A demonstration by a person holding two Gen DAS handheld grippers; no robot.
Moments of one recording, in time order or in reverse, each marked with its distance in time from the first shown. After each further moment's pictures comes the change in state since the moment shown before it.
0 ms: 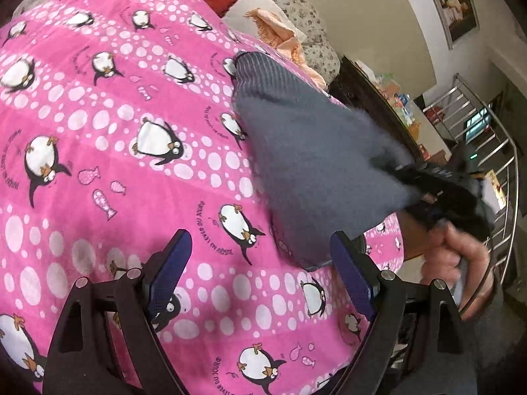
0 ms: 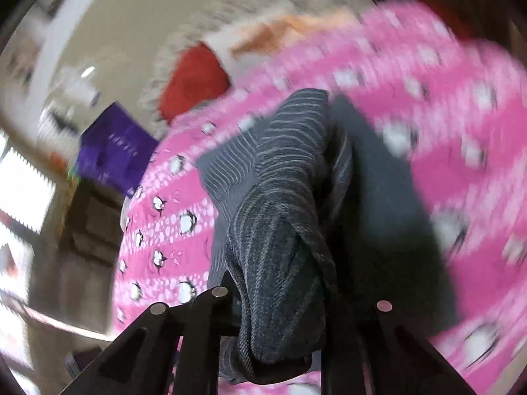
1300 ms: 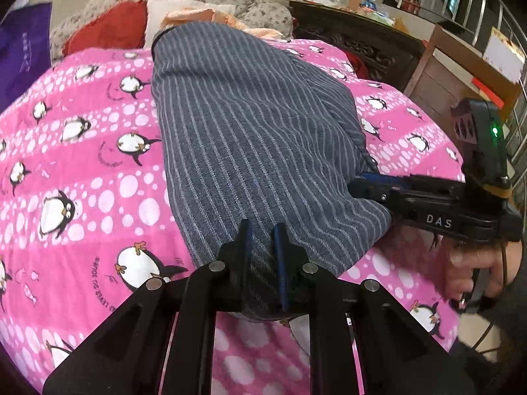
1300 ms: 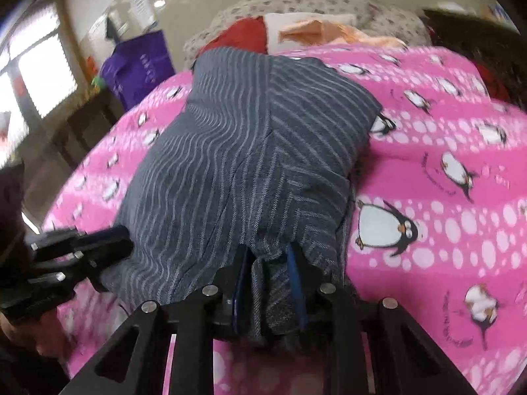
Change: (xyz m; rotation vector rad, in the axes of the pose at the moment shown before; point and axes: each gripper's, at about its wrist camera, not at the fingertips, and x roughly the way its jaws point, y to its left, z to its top) left arm 0.113 -0.099 -0.027 0.496 0.052 0.230; right arm 0.026 -0.110 -0.073 -0.375 0.023 -0.015
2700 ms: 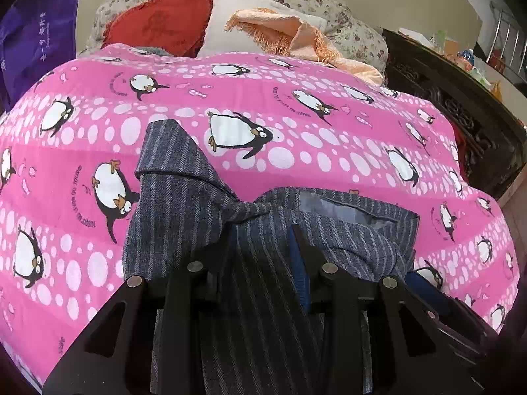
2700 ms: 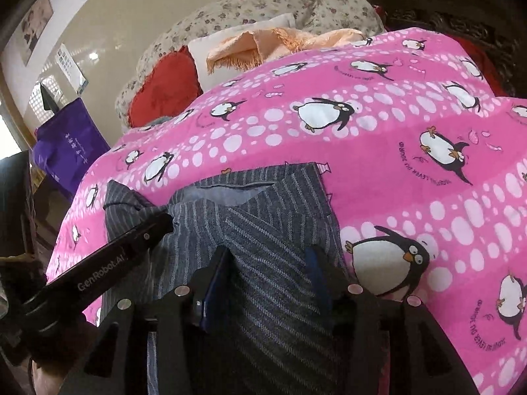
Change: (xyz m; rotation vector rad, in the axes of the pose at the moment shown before) left arm 0.150 0.064 0.182 -0.257 -0.063 0.236; right arm 0.109 -0.044 0.137 0.266 -0.089 -0.096
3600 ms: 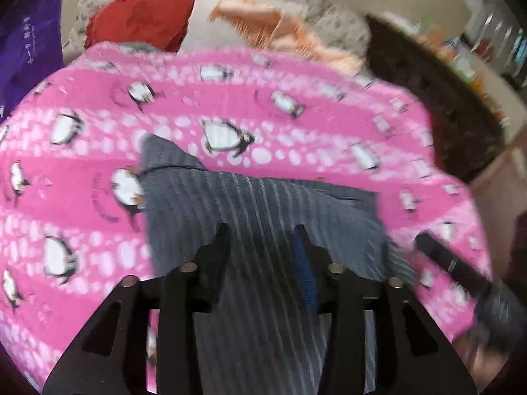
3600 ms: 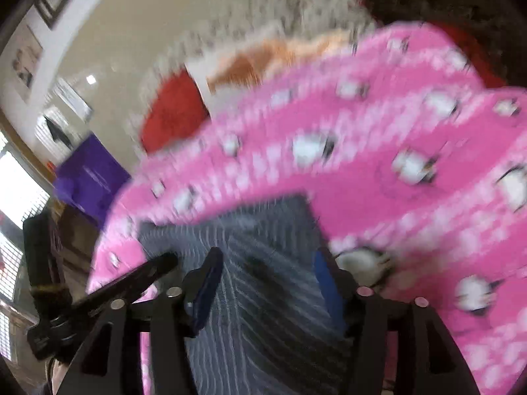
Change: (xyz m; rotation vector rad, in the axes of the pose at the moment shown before) left arm -0.066 0.013 0.024 0.029 0.101 -0.106; right arm -0.077 -0.021 0.036 0.101 -0.021 0.083
